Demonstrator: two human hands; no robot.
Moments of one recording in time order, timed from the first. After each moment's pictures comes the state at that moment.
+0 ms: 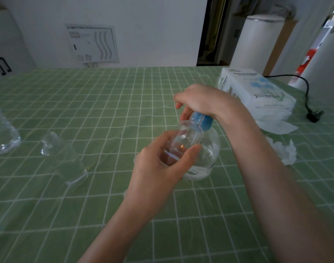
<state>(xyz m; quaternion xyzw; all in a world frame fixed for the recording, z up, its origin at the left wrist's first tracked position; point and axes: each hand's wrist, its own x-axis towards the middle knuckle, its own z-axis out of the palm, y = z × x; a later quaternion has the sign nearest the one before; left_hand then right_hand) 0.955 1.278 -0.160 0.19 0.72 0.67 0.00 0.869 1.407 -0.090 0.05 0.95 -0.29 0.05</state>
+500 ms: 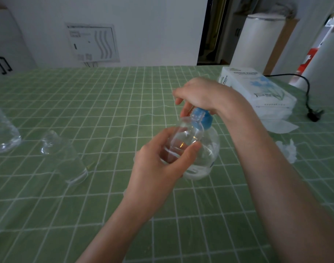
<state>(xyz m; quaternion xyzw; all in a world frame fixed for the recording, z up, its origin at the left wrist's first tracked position) 0.953 1.279 -0.162 0.20 0.71 0.68 -0.01 0.868 1.407 -0.083 0.03 0.96 -0.28 0.04</state>
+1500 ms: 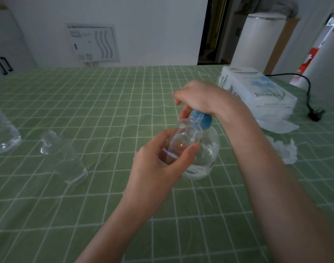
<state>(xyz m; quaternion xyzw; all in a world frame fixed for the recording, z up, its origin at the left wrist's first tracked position) 0.954 1.278 -0.161 0.20 0.71 0.67 0.00 0.871 1.406 -0.087 0.03 0.96 -0.28 0.04</state>
